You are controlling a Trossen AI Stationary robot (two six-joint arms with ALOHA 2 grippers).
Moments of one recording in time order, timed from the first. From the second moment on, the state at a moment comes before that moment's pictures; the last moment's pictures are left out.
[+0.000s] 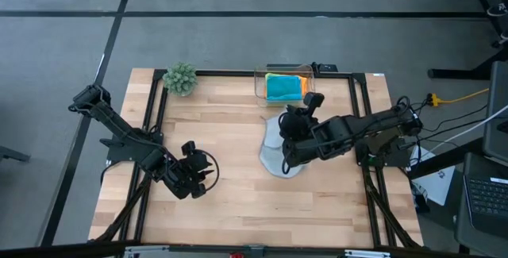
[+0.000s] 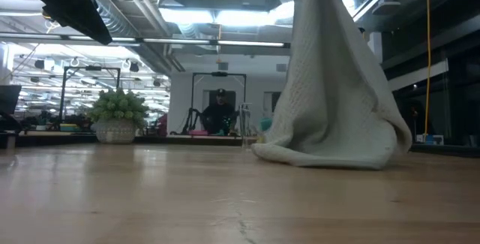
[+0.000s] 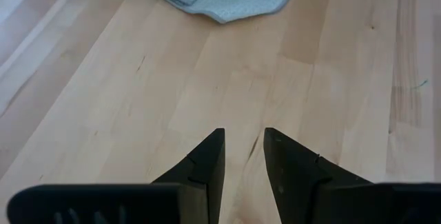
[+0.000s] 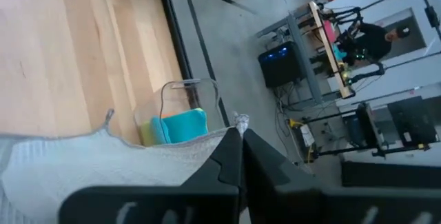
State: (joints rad) left arm -0.67 1.28 0.87 -0.65 -0.63 -0.88; right arm 0.34 1.71 1.86 -1.41 1.07 0.25
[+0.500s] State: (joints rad) left arm -0.67 1.28 0.87 -0.65 -0.63 -0.88; right arm 0.35 1.71 1.86 -1.41 0.85 0.14
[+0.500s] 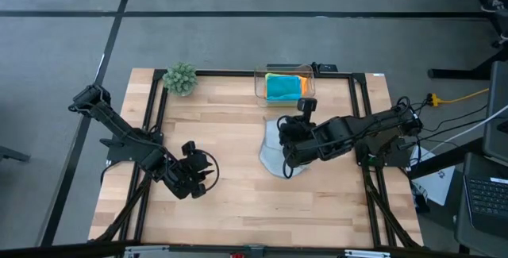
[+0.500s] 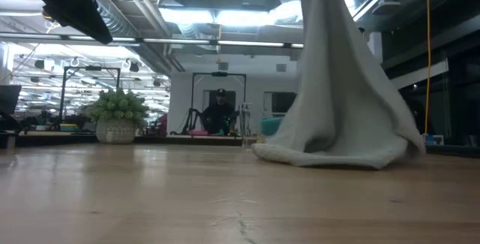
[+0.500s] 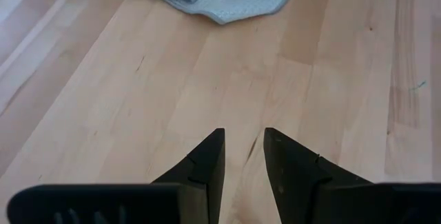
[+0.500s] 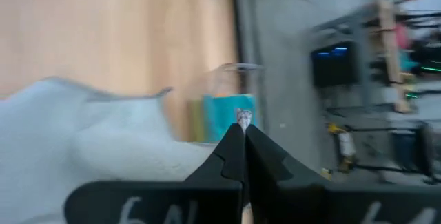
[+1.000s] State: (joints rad) left arm -0.57 1.29 0.87 -0.39 -0.96 -0.78; right arm 0.35 1.71 1.86 -1.37 0.59 0.10
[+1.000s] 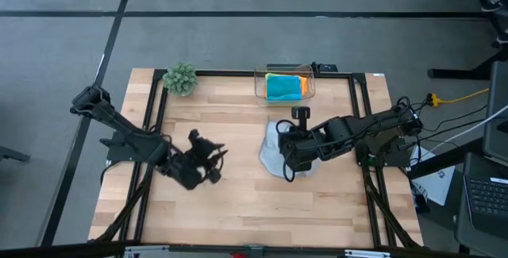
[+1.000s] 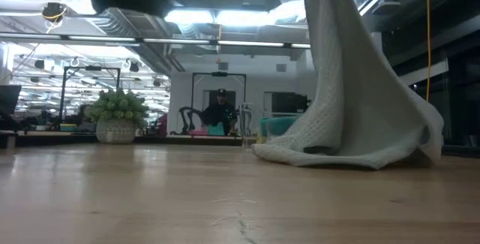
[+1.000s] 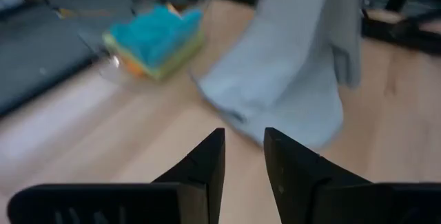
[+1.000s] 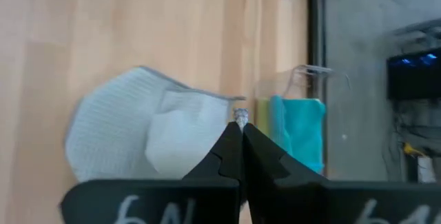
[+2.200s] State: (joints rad) left arm -0.13 1.37 0.87 0.49 -0.16 -0.02; right arm 0.41 1.71 2.04 -1.17 0.45 -0.11
